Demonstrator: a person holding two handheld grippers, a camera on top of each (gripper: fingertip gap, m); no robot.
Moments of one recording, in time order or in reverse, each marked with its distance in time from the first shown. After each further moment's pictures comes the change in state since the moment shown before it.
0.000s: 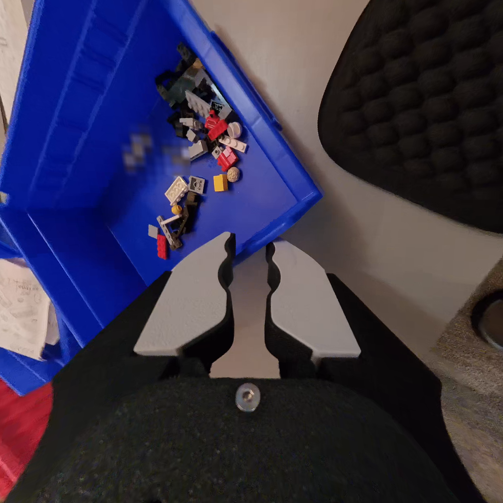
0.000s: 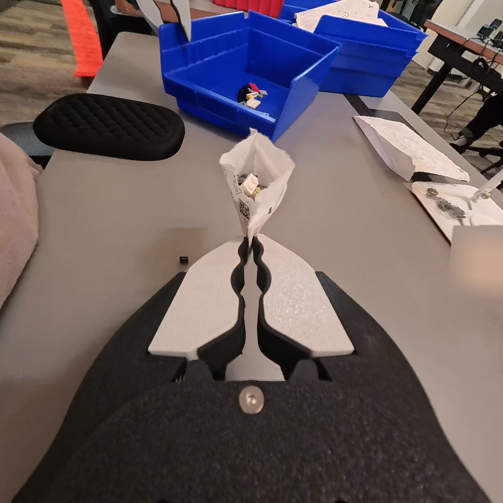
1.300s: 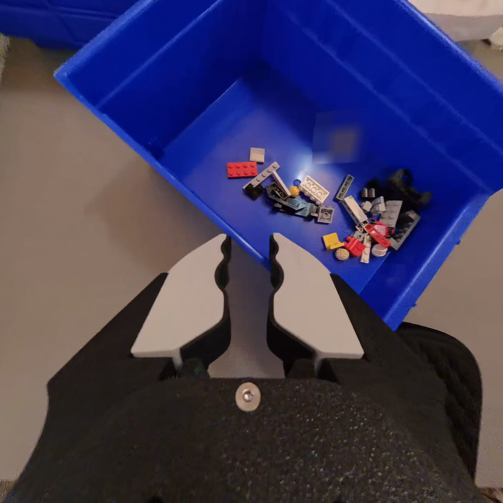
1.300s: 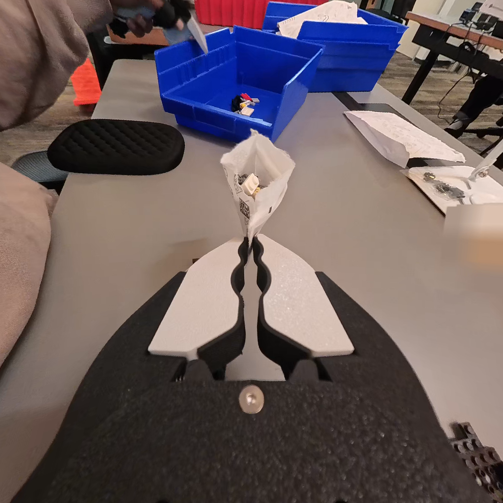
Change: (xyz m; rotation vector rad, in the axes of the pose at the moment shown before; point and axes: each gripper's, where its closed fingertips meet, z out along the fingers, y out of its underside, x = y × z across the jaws) left arm -0.073 0.060 0.012 0.097 -0.287 -1.409; right arm -0.005 -0.002 -0.014 0.024 0.032 0.093
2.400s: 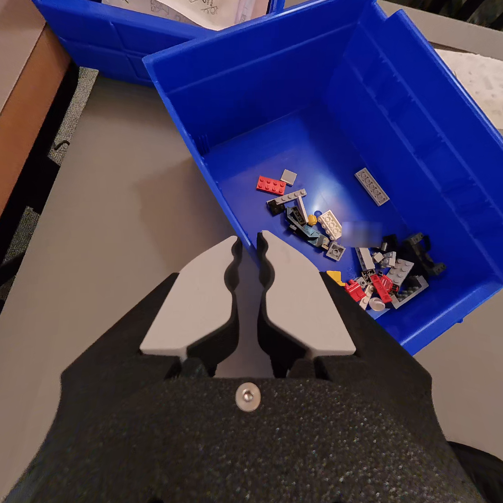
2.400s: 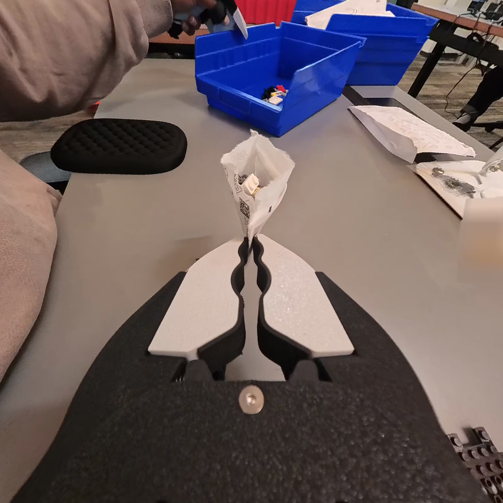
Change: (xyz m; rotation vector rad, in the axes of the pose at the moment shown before) left arm -0.048 -0.075 0.050 0.105 -0.040 -0.054; right arm -0.003 0.003 0.004 -0.007 -0.011 0.016
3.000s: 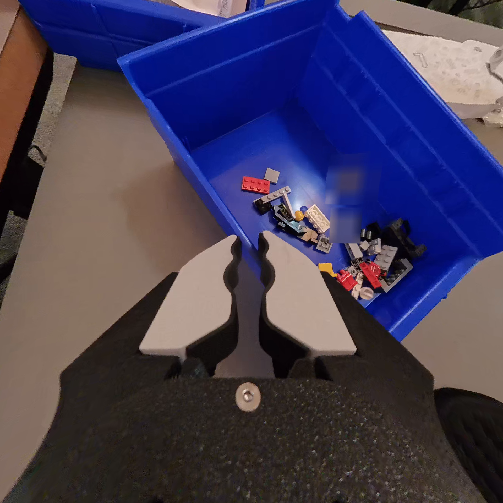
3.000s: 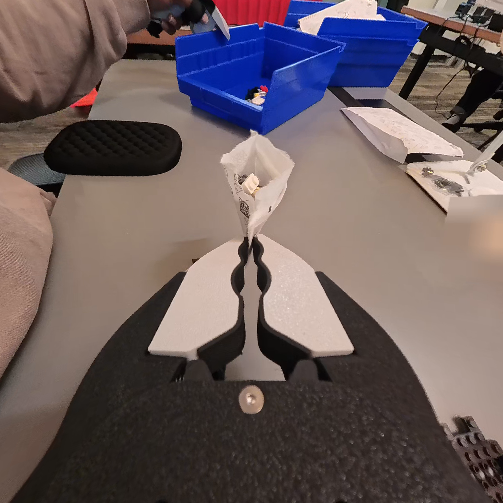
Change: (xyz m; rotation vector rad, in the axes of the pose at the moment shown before) left arm -0.007 0.014 -0.016 -0.005 0.108 0.036; right arm 0.003 -0.002 -0.004 0.003 0.023 0.000
